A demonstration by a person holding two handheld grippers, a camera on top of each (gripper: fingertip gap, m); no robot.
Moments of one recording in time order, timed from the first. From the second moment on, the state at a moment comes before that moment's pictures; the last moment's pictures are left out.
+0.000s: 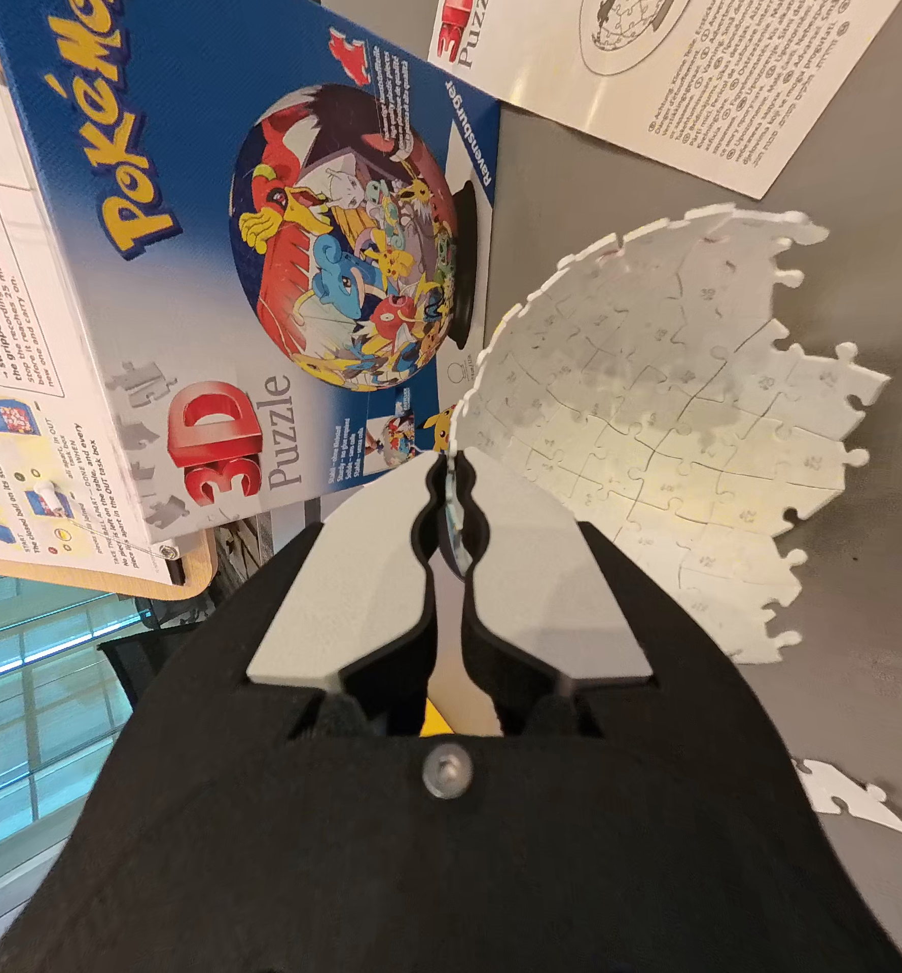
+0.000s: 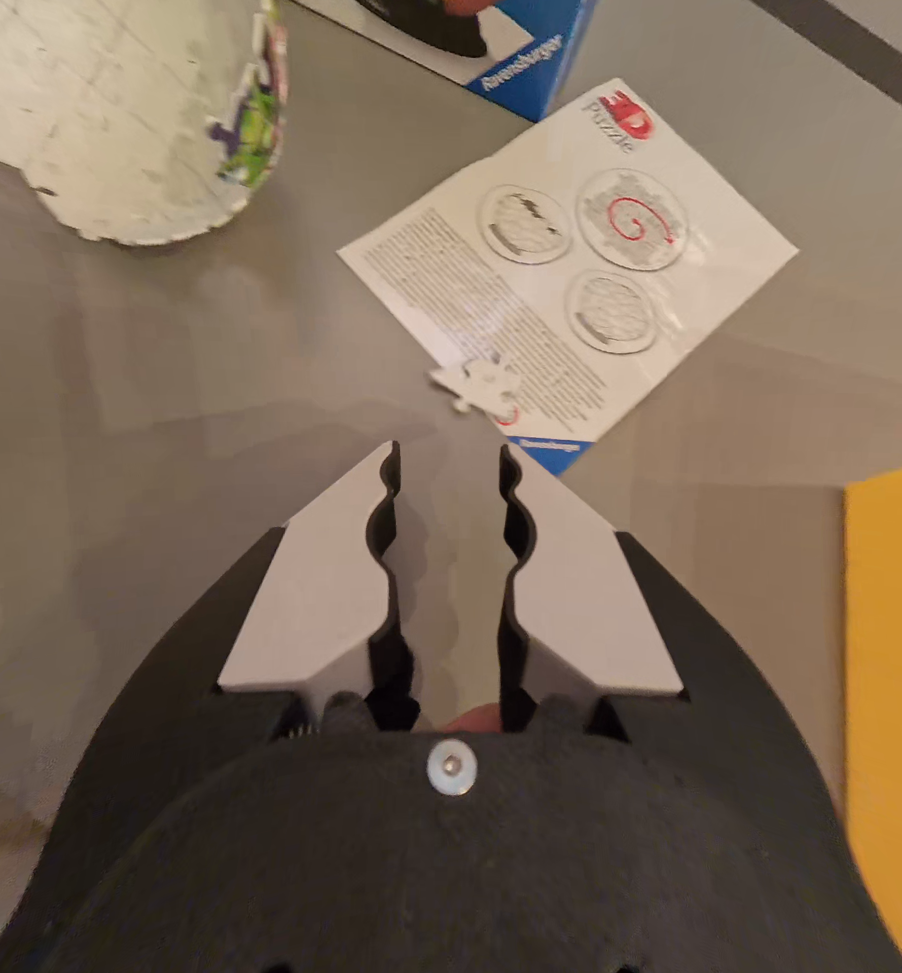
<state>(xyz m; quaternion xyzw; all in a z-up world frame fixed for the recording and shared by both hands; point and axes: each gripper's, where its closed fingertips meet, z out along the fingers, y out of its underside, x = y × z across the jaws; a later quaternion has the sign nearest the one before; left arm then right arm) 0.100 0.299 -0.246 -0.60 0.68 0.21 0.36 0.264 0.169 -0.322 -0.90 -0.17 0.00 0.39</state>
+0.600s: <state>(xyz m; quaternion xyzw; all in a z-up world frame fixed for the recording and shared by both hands) 0.097 0.302 -0.247 -0.61 0.68 0.21 0.35 0.256 0.199 -0.342 -0.90 -0.23 0.05 0.37</state>
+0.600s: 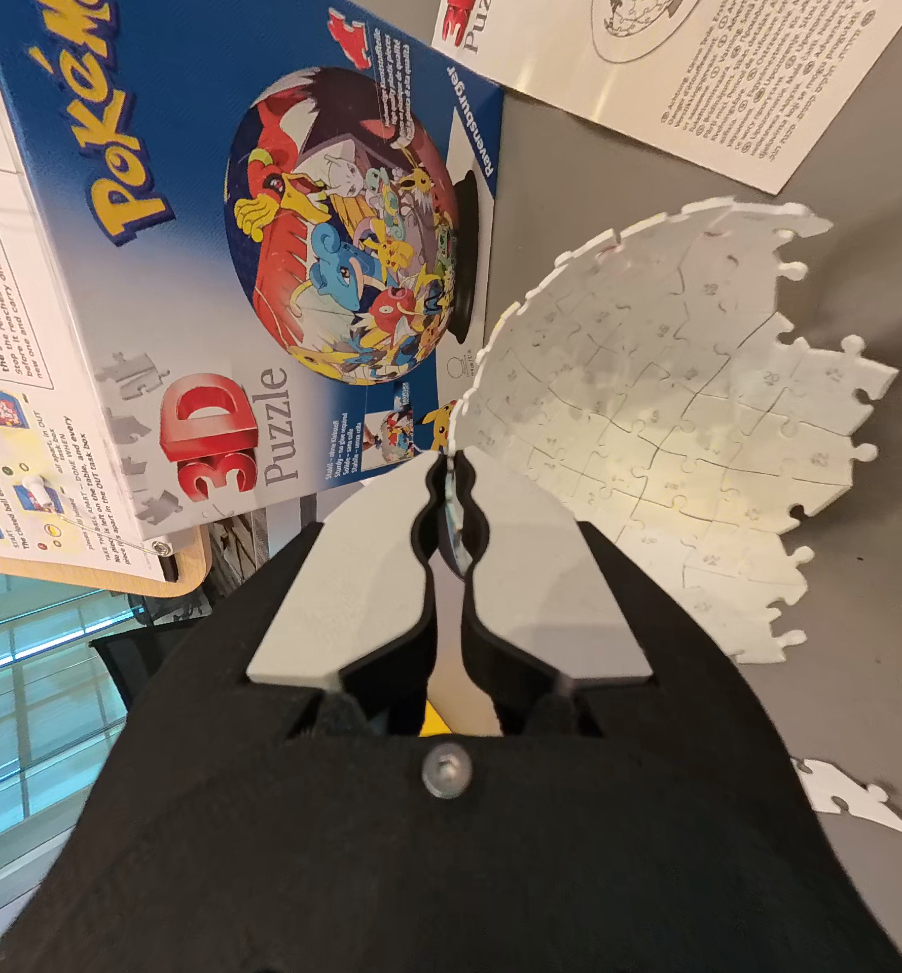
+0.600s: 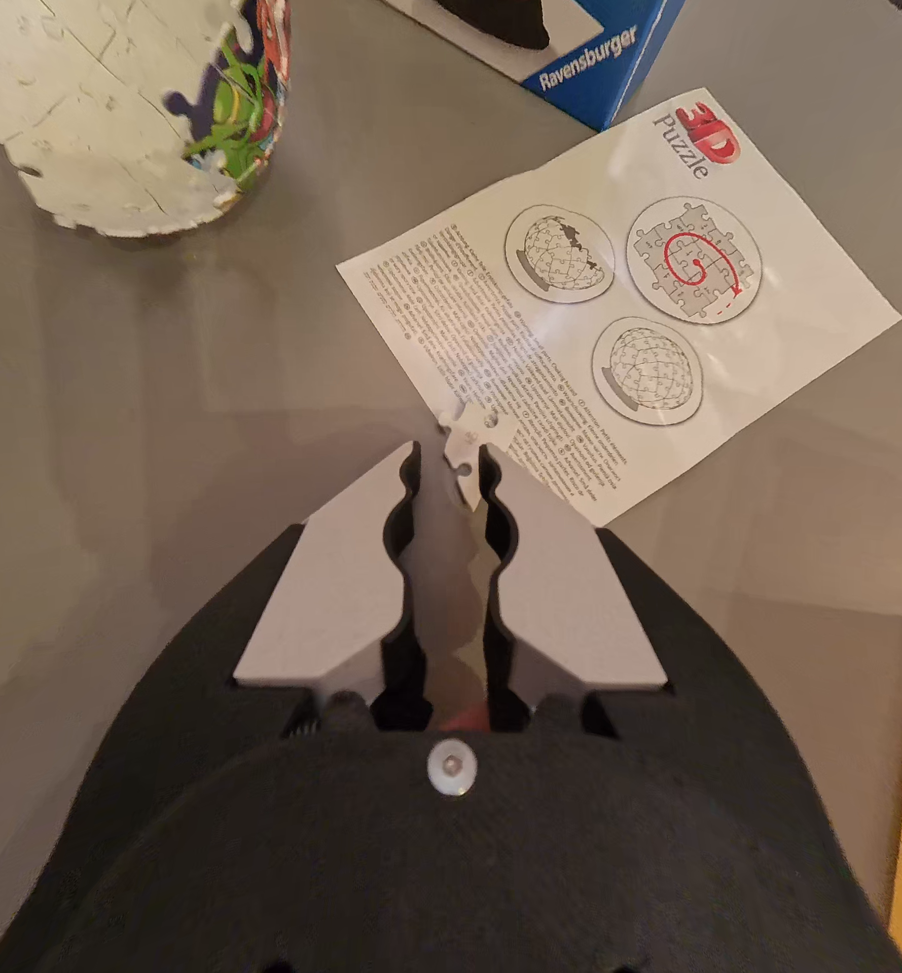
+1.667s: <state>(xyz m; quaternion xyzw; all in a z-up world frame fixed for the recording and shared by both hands) 0.098 0.298 -0.245 -0.60 0.68 0.20 0.35 0.257 0.199 -0.342 -0.87 -0.37 0.06 0.32</state>
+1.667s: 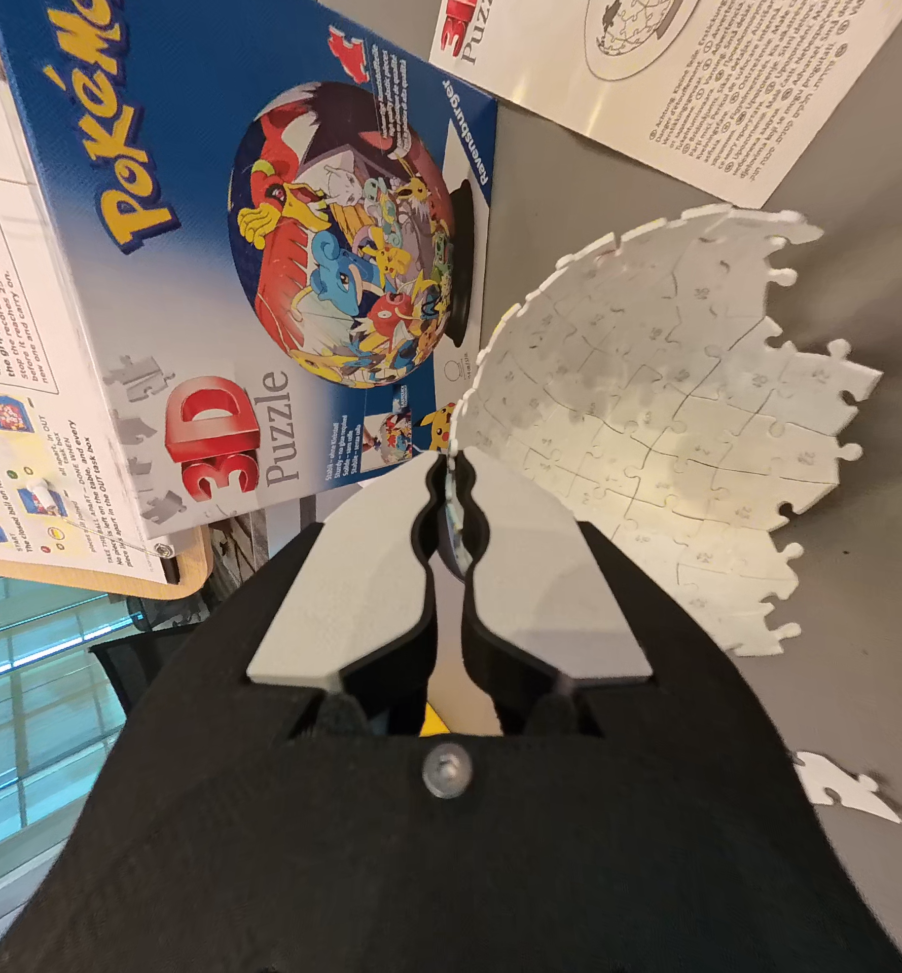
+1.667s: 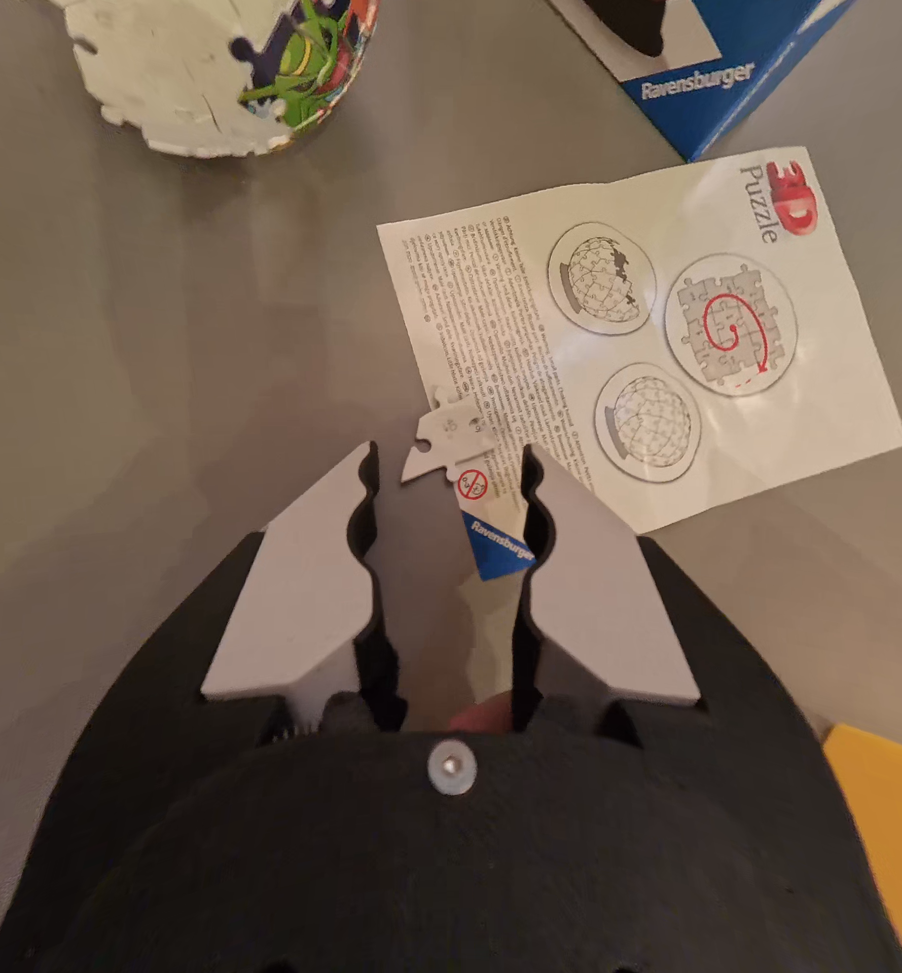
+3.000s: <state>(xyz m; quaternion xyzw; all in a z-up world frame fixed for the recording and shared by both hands) 0.104 0.288 -0.245 -0.61 0.68 0.19 0.35 0.188 0.173 -0.313 -0.87 -0.33 0.16 0.33</state>
